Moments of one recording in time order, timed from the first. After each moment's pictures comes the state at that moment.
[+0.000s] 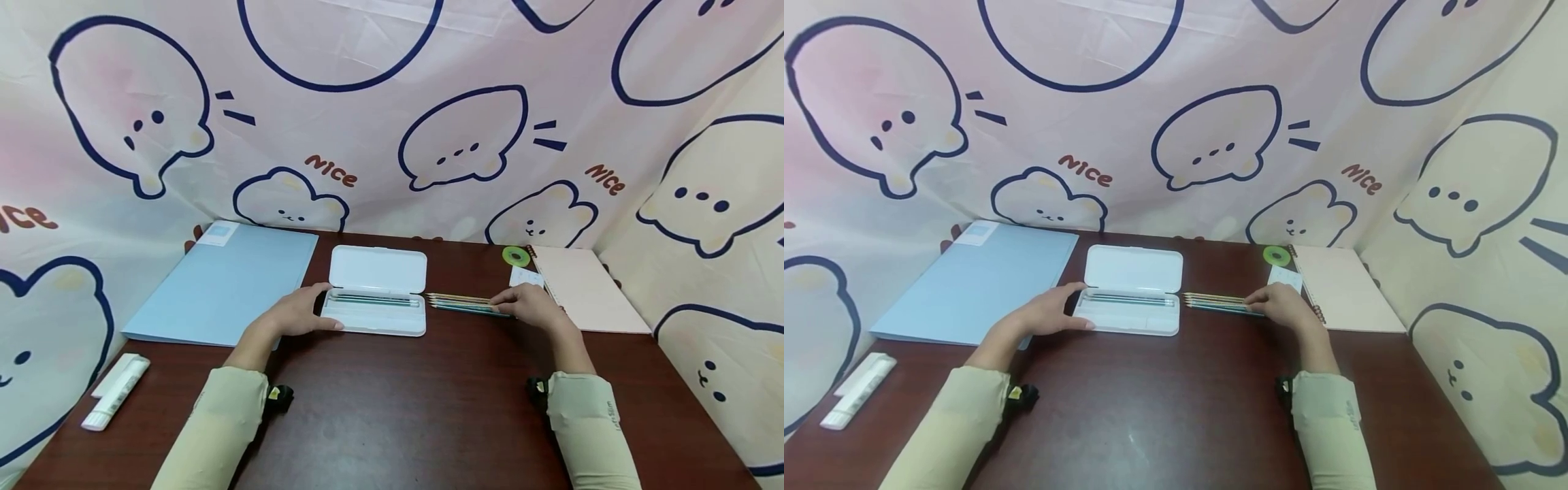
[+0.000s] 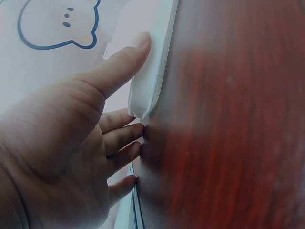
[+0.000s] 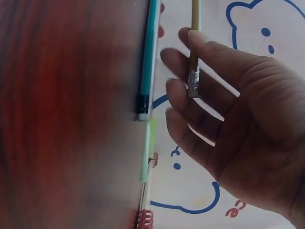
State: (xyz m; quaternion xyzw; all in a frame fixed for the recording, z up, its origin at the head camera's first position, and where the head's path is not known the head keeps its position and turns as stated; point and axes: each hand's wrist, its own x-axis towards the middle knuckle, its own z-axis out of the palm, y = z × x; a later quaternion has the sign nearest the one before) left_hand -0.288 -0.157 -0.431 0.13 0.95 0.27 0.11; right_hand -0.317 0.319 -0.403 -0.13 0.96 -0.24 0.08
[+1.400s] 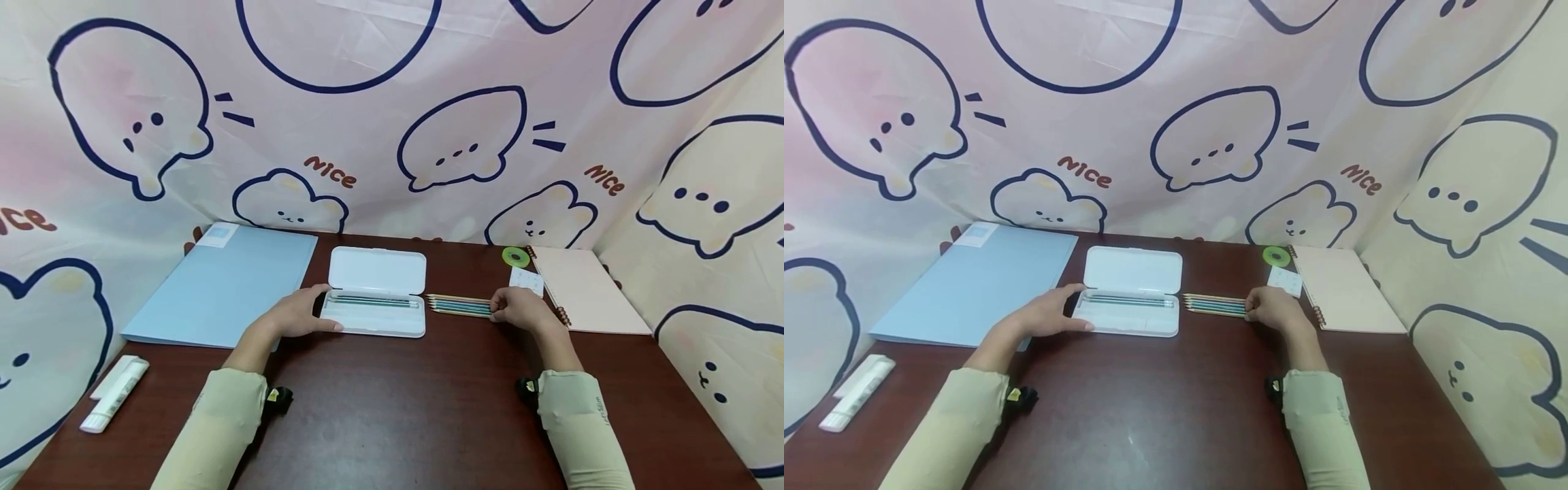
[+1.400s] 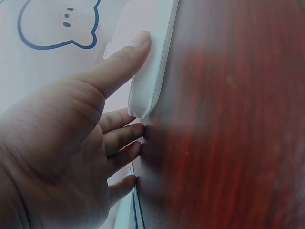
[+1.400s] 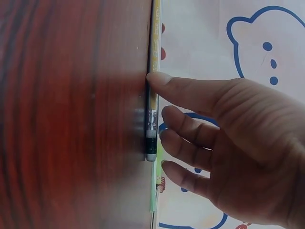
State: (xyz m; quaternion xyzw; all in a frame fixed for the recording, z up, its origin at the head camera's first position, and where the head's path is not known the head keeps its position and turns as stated) left_hand -0.287 -0.157 -0.431 0.13 0.95 0.27 0.11; right_hand -0.327 0.309 -0.416 -0.12 0.97 -0.18 0.09
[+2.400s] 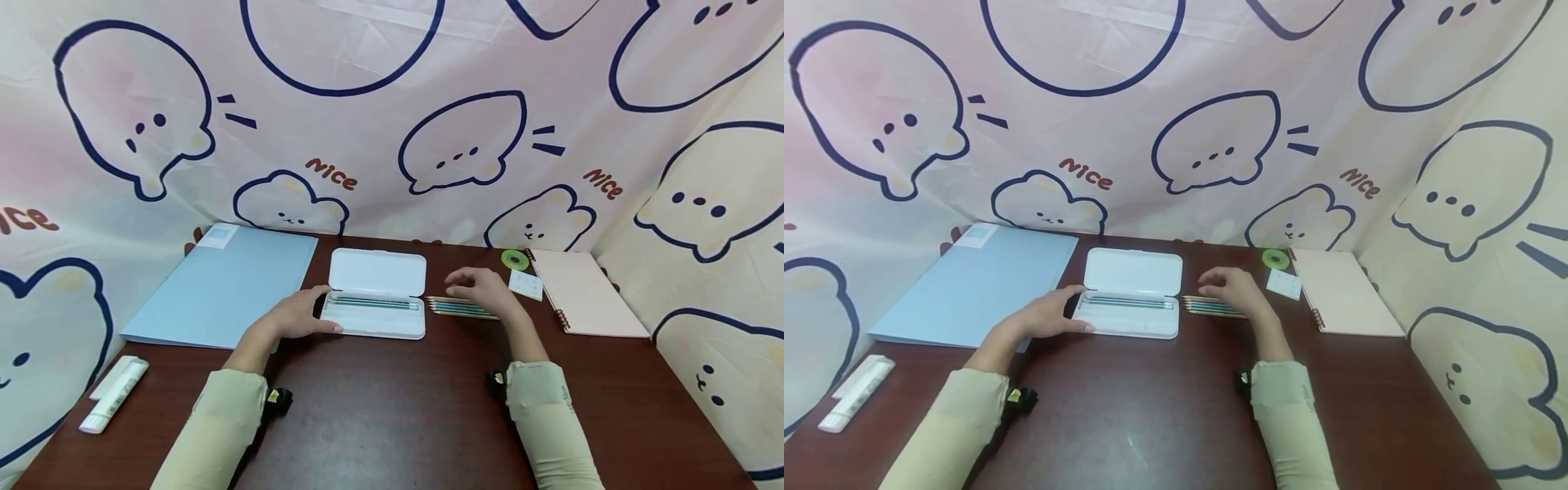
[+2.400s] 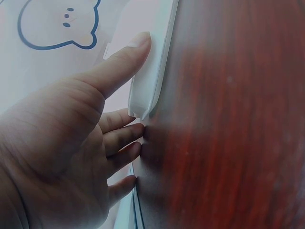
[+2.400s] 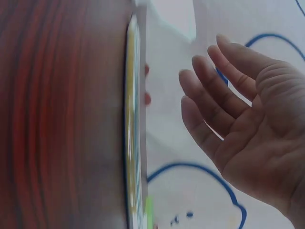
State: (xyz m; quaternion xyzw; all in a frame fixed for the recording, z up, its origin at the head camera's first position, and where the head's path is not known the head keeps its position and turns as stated) left_hand -0.286 -0.157 -0.430 0.13 0.95 0.27 0.11; right_hand -0.335 0.241 -0.400 -0.17 0.93 -0.33 0.03
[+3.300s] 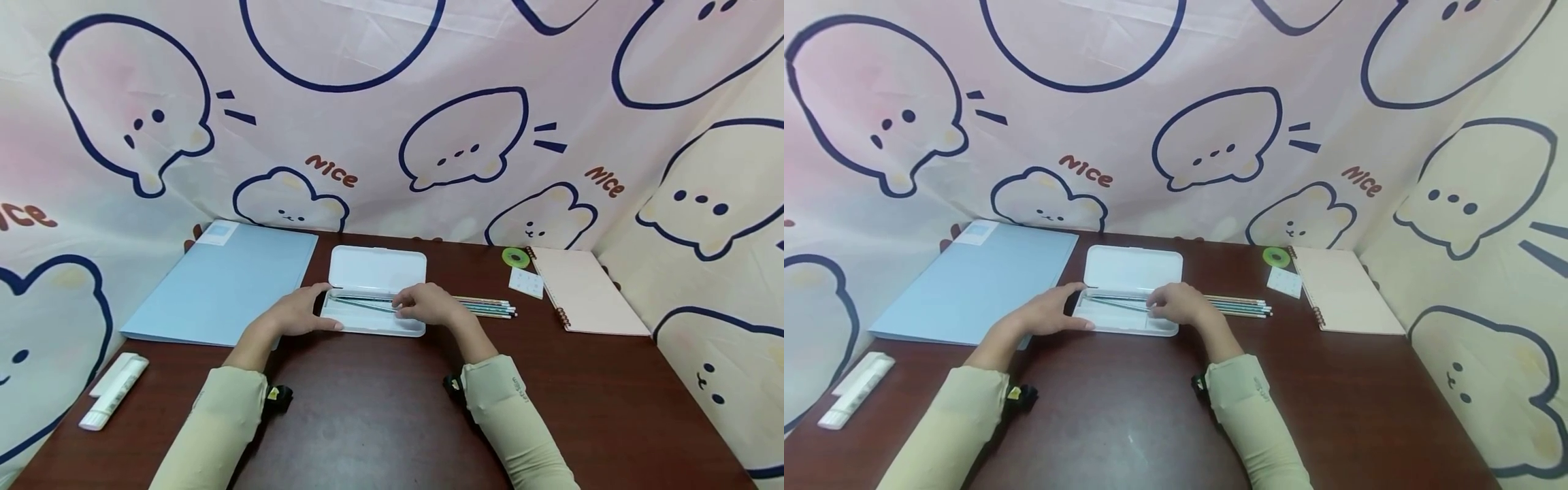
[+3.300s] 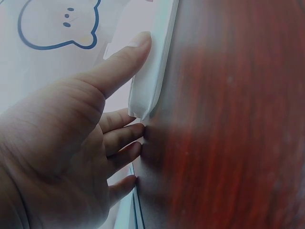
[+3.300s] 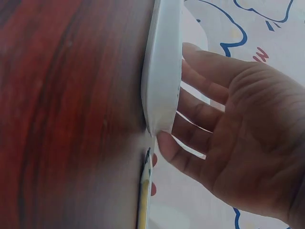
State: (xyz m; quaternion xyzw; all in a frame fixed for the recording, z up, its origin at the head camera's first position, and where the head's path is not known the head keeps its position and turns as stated) left_hand -0.288 -0.158 -0.432 0.13 0.95 0.27 0.11; right_hand -0.325 0.142 -0.411 -0.28 0.93 -0.20 0.13
